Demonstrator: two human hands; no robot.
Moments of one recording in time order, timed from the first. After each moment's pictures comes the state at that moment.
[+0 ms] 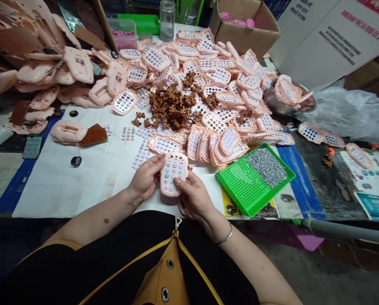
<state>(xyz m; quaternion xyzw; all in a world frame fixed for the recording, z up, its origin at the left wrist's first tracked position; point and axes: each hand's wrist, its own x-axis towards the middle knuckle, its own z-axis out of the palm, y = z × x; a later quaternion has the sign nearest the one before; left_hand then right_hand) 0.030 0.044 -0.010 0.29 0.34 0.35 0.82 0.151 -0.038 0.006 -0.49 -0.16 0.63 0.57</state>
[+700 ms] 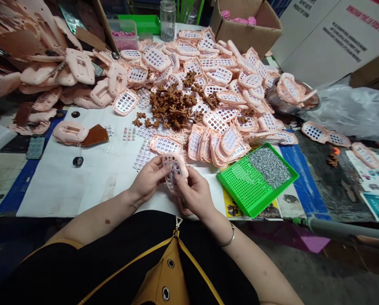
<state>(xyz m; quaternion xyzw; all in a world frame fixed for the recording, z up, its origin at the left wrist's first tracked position) 0.030 0.040 -0.003 0.33 0.32 0.34 0.82 0.157 -0.036 0.008 -0.62 -0.41 0.41 0.53</state>
